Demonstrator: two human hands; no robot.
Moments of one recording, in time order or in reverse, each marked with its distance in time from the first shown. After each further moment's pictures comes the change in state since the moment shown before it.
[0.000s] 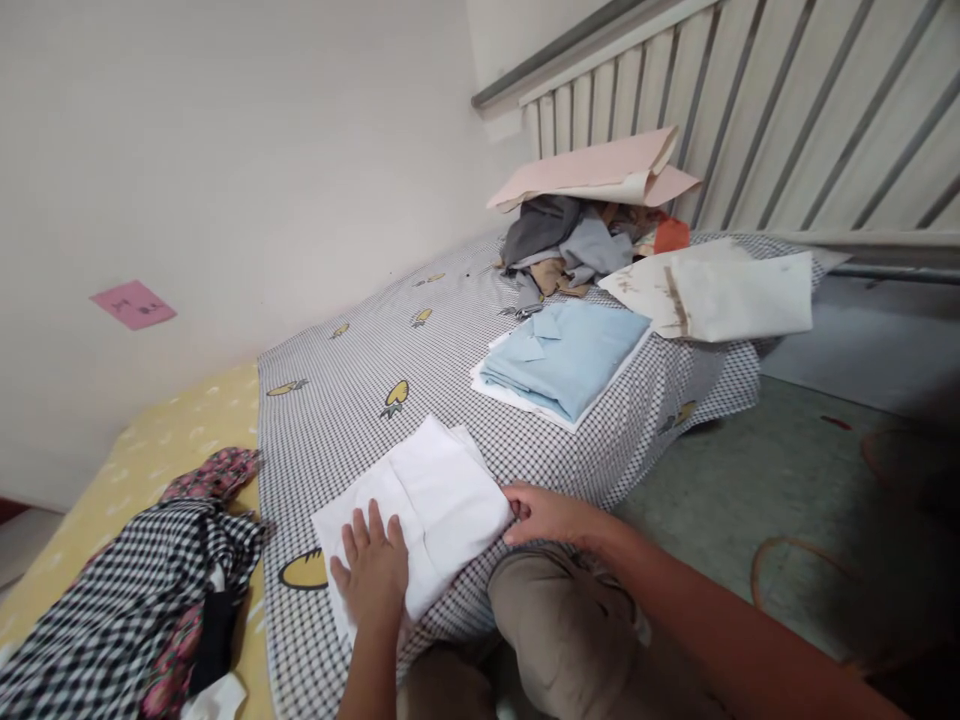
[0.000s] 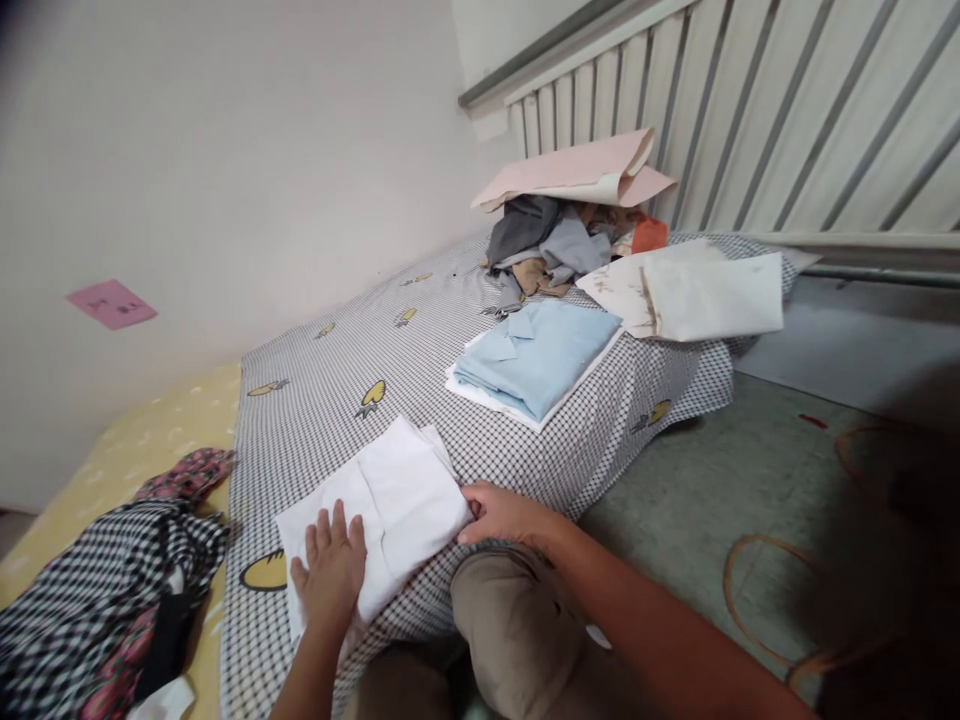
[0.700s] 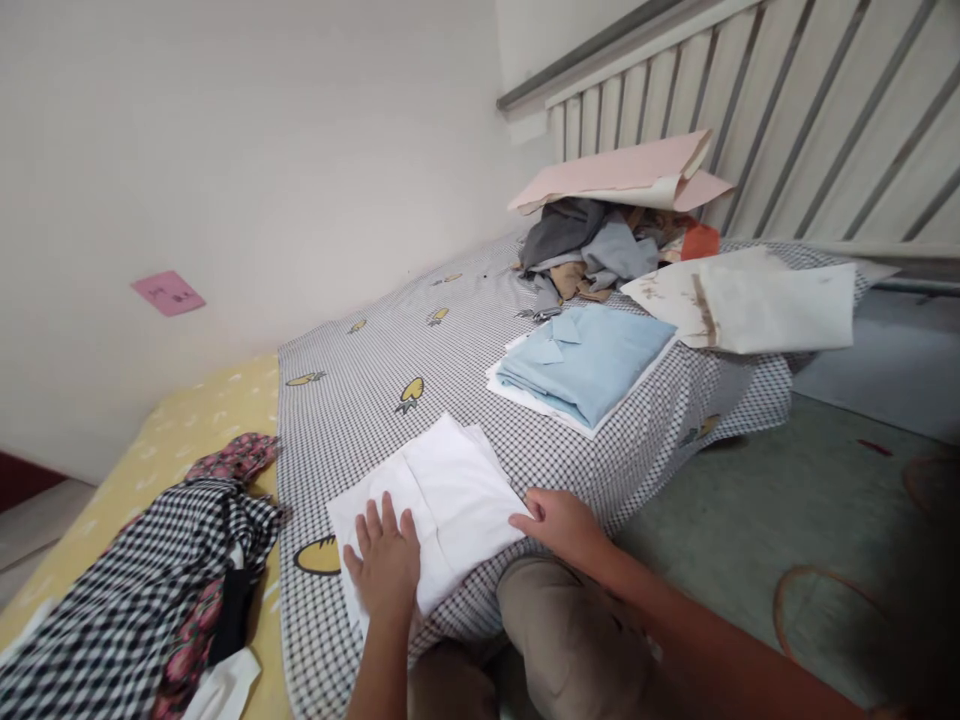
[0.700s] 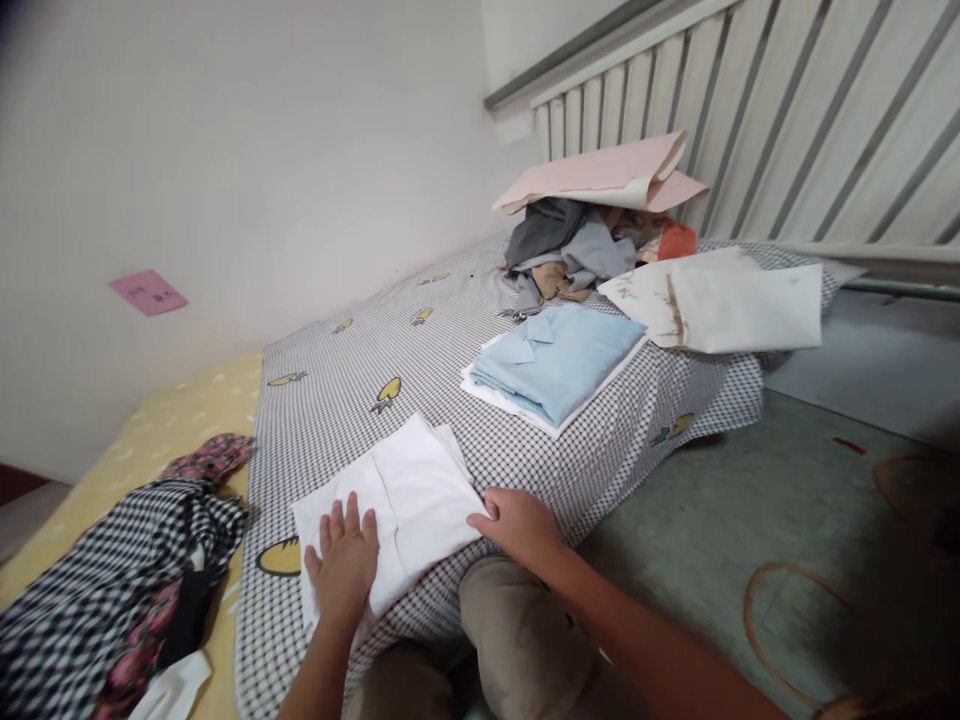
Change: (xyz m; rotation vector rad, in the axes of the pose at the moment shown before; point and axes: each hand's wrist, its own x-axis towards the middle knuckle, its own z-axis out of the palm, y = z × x) left_hand -0.002 -0.001 0.005 0.009 0.035 -0.006; right_hand -0.007 0.000 0.026 -0.596 0.449 0.180
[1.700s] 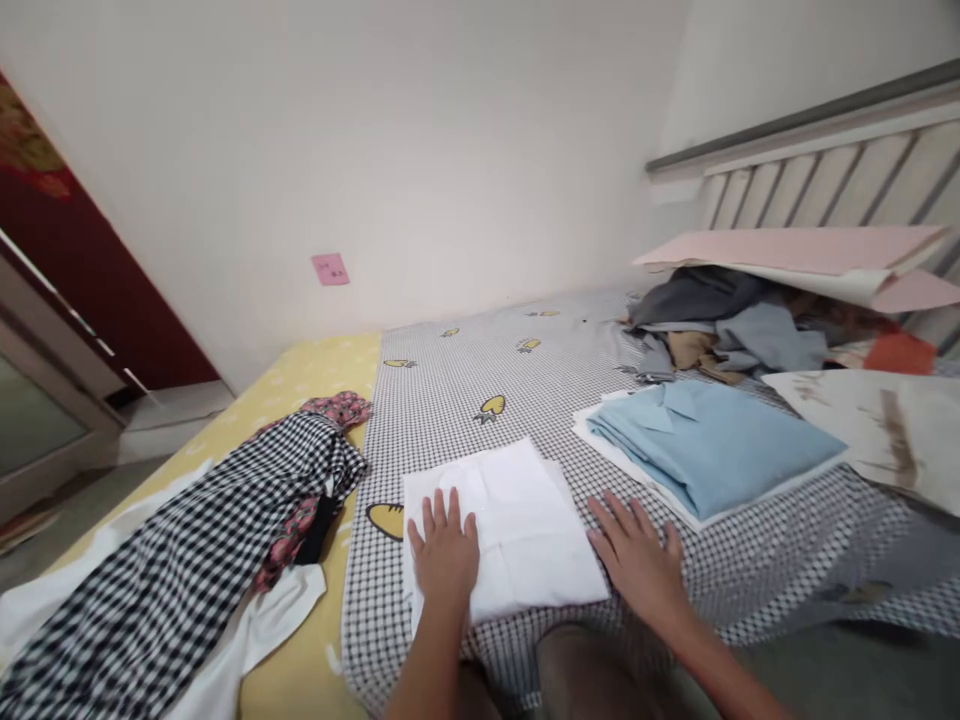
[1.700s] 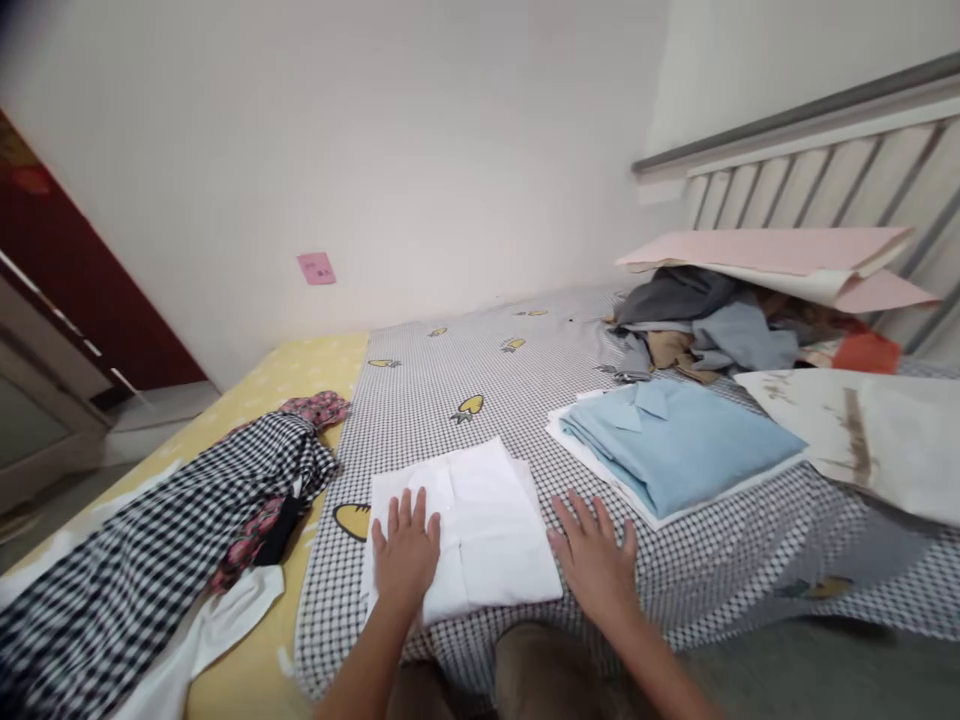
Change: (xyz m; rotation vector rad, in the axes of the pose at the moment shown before) left_hand -0.008 0.003 0.003 0.049 0.006 -0.002; right_hand 0.038 0.032 0.012 -0.596 0.329 -0.298
